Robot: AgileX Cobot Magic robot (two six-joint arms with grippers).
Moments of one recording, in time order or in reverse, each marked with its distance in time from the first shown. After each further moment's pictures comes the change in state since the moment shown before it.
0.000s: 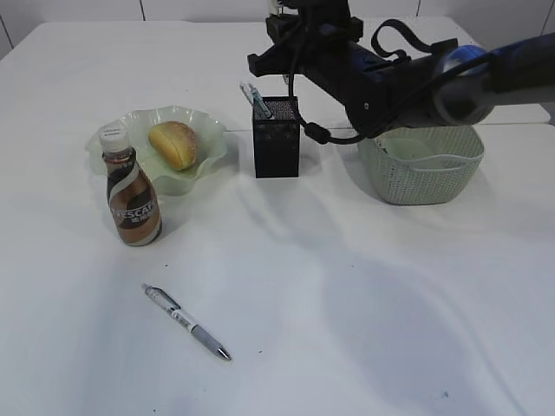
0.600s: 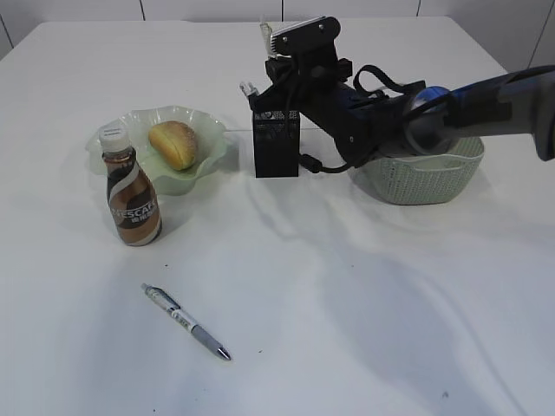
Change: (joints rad) left arm 0.000 0.000 0.000 0.000 -0.040 0.000; right arm -0.017 0.143 -0.064 0.000 -0.004 0.000
